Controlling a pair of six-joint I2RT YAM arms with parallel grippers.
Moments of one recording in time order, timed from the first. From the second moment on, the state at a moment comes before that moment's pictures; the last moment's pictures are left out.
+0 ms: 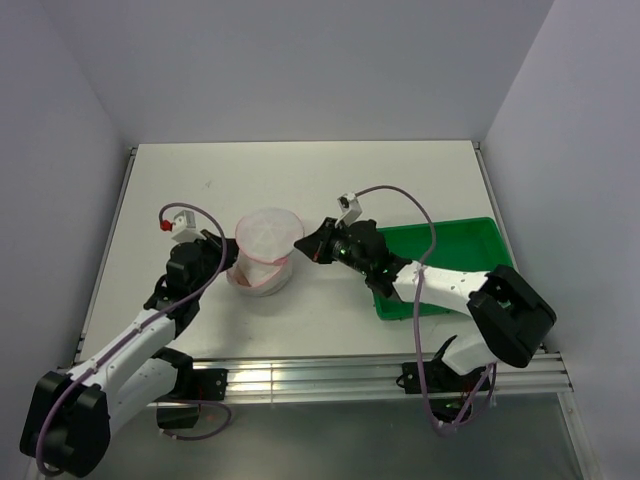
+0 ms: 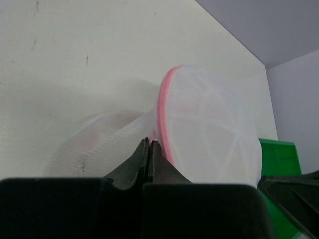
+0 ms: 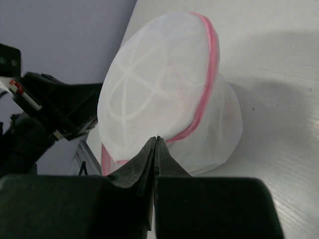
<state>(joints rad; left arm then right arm) -0.37 0.90 0.34 0.29 -0.10 -0.80 0.76 1.45 0.68 0.56 -0.09 0.86</state>
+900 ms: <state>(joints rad) -0.35 0.71 0.40 -0.01 0.02 -0.82 0.86 1.41 0.63 0.48 0.01 0.73</state>
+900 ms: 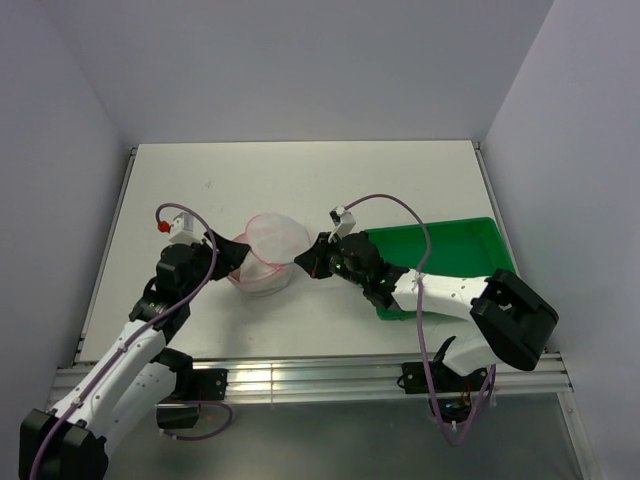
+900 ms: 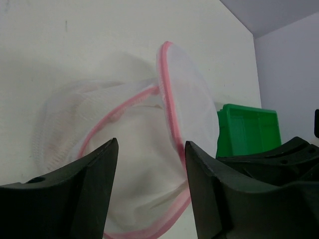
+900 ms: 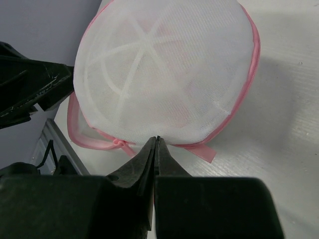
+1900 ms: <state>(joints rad) -0.35 0.59 0.28 0.22 0.12 -0.94 0.89 1.35 0.57 0.49 0.06 0.93</state>
